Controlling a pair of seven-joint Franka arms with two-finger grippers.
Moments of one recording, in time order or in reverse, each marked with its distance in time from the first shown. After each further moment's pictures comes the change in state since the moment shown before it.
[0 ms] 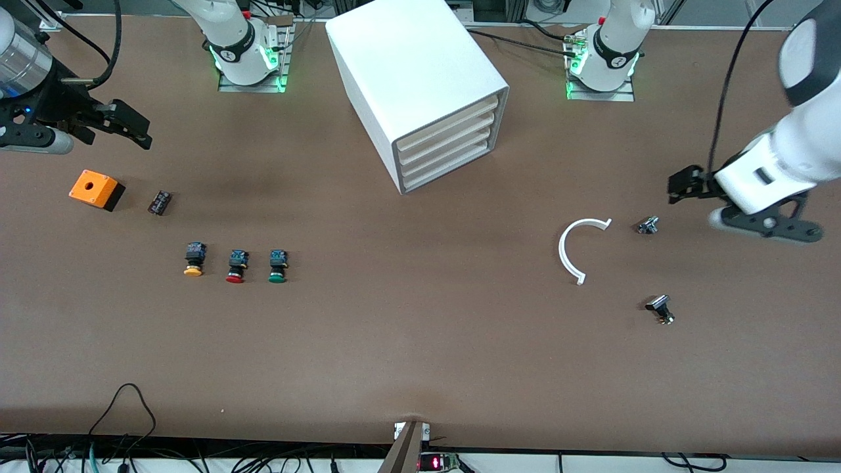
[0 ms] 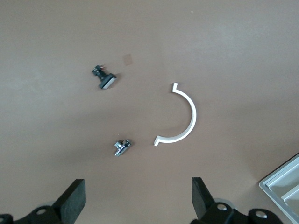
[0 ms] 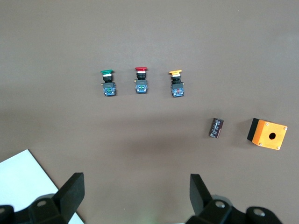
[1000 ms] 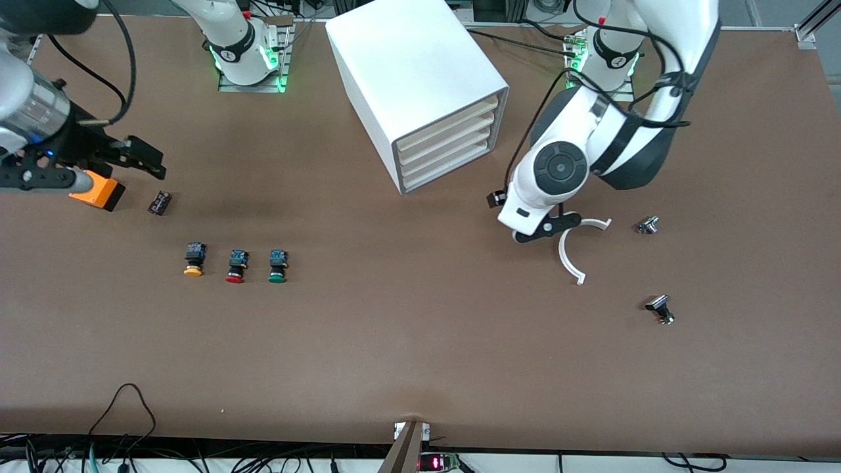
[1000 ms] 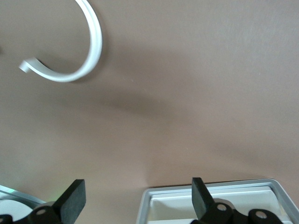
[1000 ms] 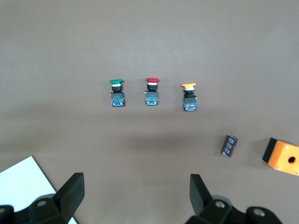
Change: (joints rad) left arm -0.179 0.275 -0.286 -0.069 -0.012 0.096 -0.937; right arm 0.009 0.079 -0.026 0.017 0.038 0.068 -0.059
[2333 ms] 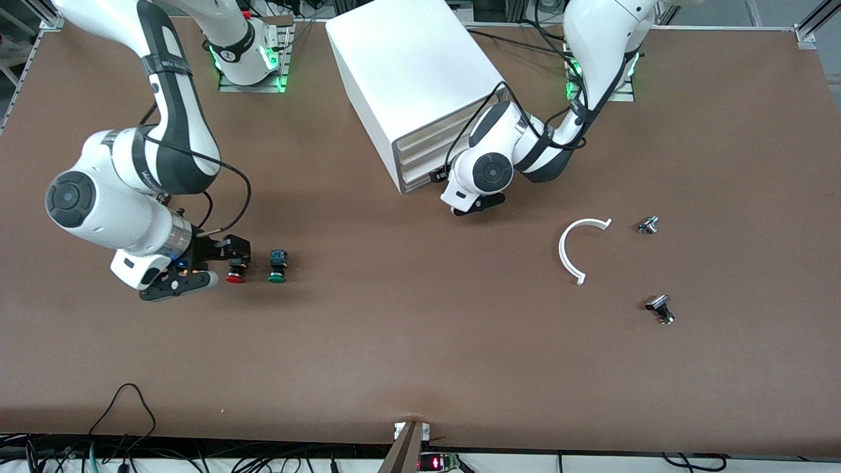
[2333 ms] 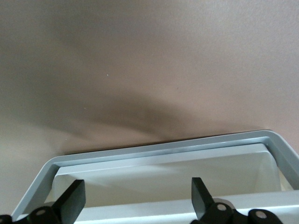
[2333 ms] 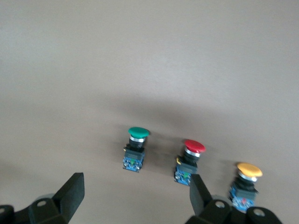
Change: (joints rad) left arm -0.201 0.129 0.005 -0.279 -0.335 0.391 -0.037; right arm 0.388 0.409 -0.358 0.007 0.208 0.404 -0.301
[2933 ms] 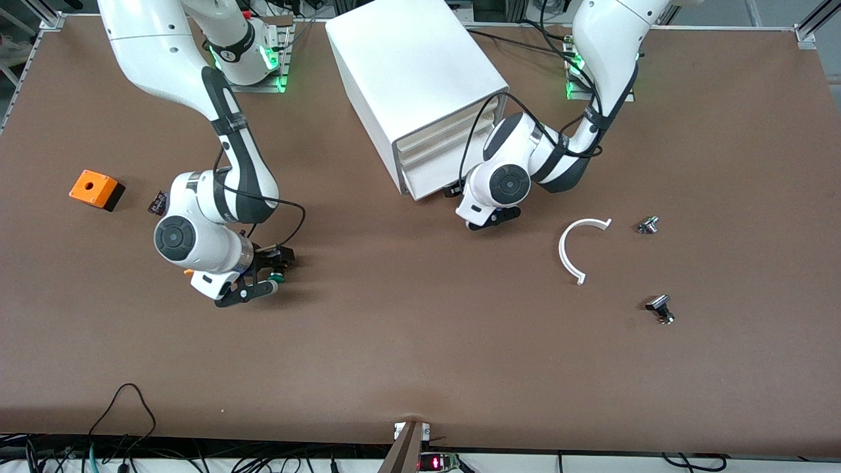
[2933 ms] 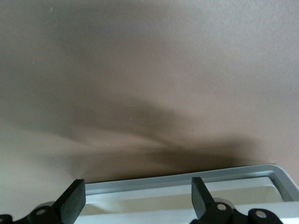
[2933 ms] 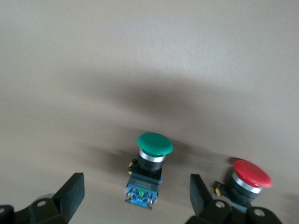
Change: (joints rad) left arm 0.002 0.000 0.063 0.012 0.030 0.005 0.037; right arm 0.000 0.195 0.082 -0.028 0.030 0.141 -0.041
